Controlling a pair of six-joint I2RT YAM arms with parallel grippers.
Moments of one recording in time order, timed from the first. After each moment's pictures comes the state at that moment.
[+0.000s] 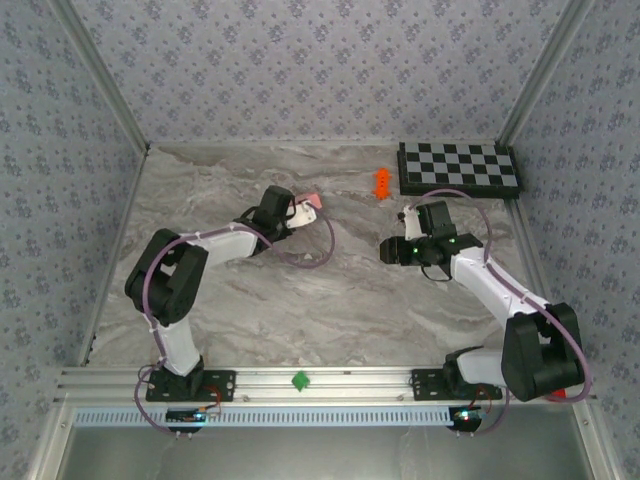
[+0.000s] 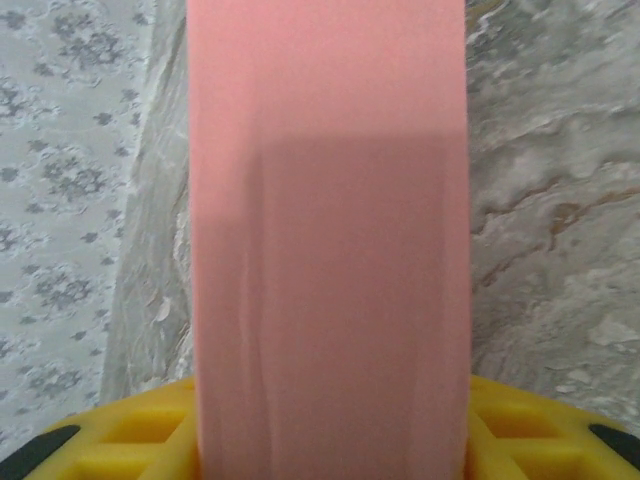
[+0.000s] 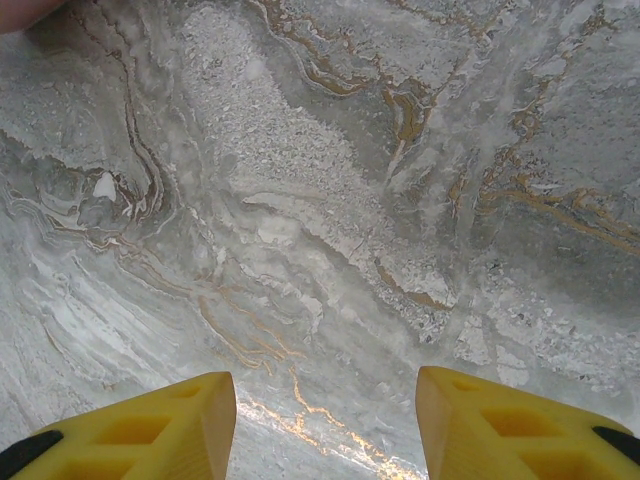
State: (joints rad) left arm -0.56 1.82 1.05 0.06 -0.31 0.88; right arm 0.27 1.29 0.80 -0.47 -0.30 0.22
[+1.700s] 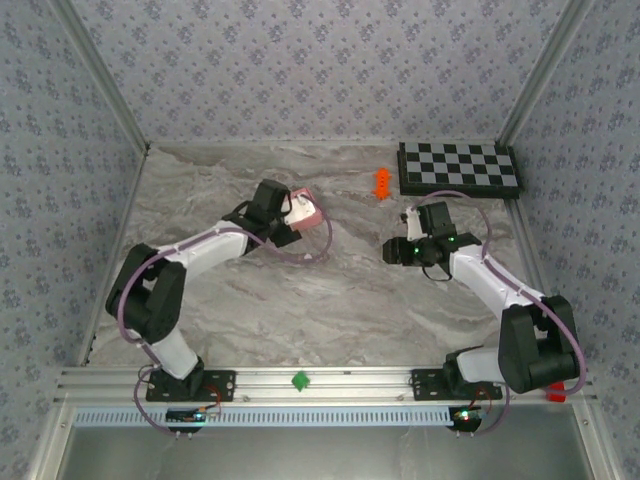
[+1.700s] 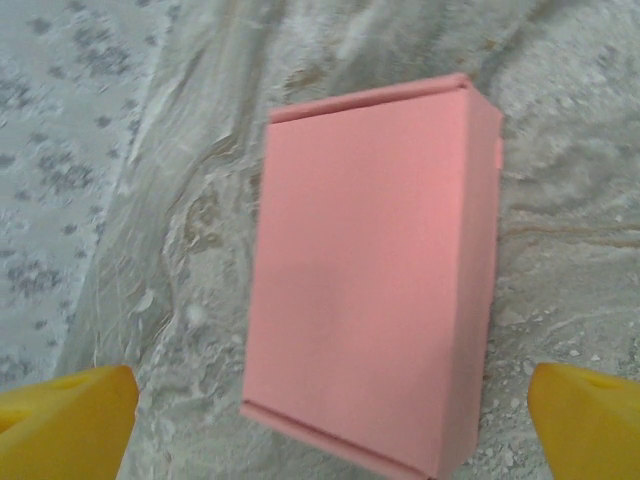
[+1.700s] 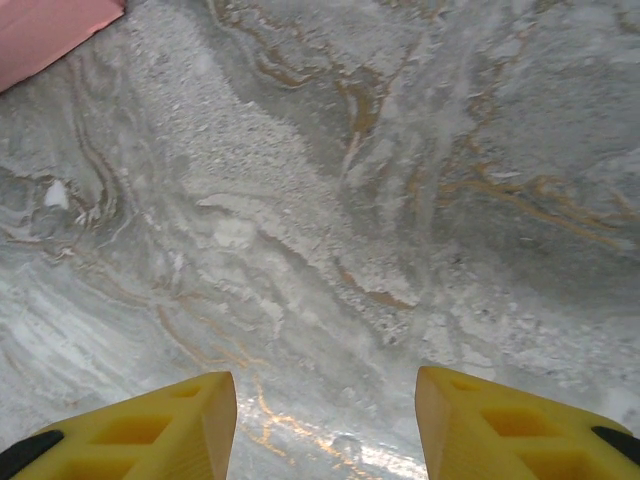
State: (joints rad) left arm -0.55 1.65 1.09 -0.16 -0.19 0.69; right arm 0.24 1.32 0.79 -0.46 -0.26 0.23
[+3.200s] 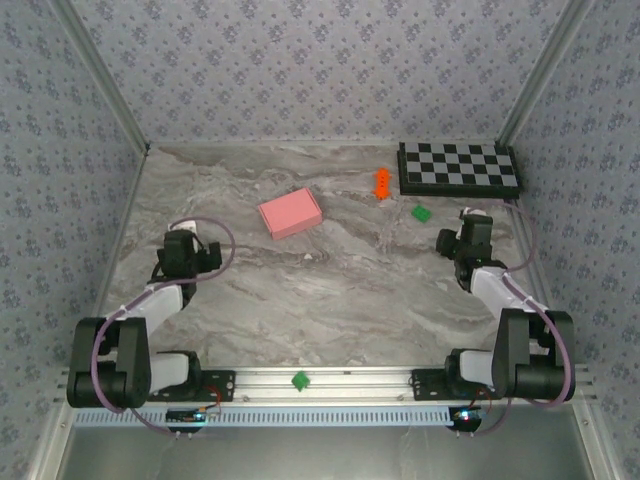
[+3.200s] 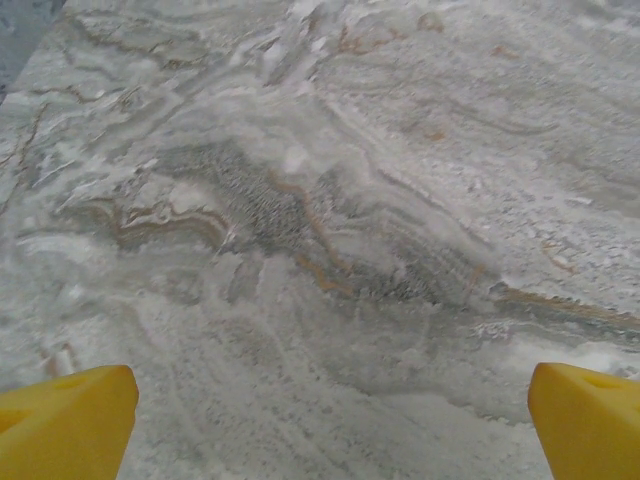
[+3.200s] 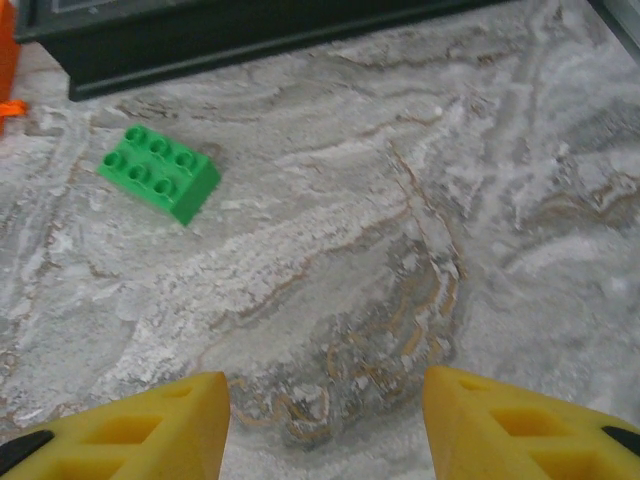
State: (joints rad) left arm -0.02 1.23 0.41 0.16 -0.20 -0.07; right arm -0.07 1.27 0.54 0.04 0.07 0.16
